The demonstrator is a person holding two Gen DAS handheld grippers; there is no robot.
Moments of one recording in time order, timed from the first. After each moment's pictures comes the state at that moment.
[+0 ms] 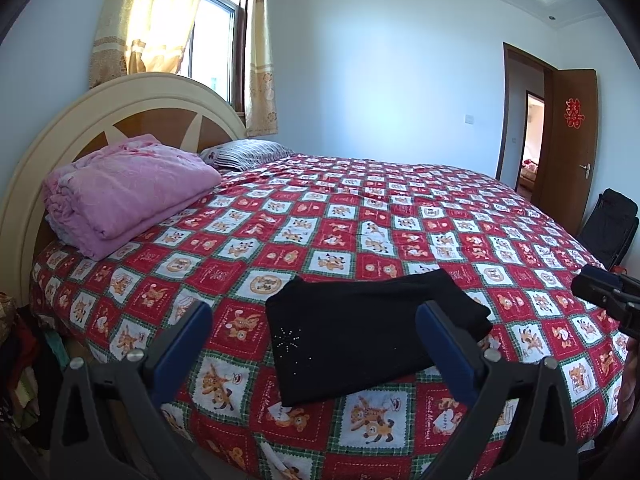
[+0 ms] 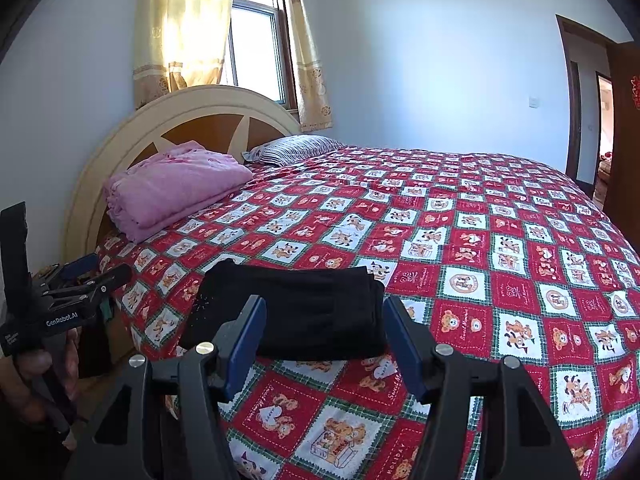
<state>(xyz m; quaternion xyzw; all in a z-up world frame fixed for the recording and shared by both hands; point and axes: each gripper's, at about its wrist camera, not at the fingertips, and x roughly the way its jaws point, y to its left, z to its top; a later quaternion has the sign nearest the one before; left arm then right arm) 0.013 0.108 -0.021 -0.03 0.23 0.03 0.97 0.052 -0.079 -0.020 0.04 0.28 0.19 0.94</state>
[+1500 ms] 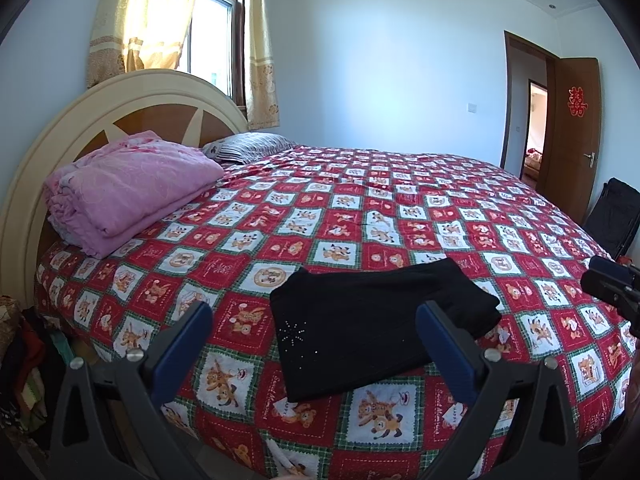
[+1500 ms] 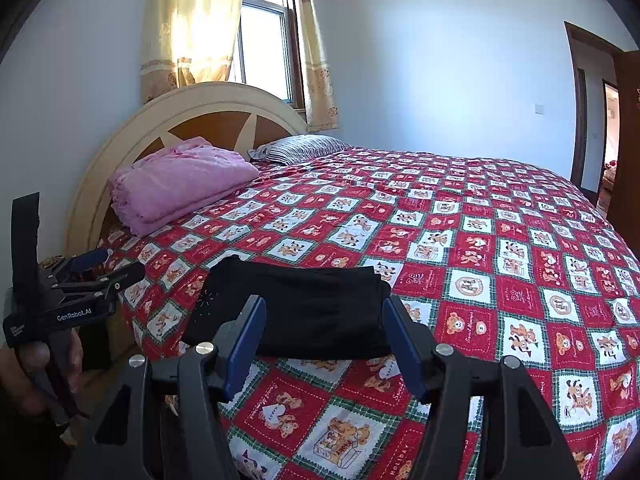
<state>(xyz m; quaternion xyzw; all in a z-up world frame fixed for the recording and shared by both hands) 0.018 0.110 -0.027 -0.01 0.25 0.04 0.97 0.051 -0.070 -0.022 0.03 0.27 0.20 0.94</state>
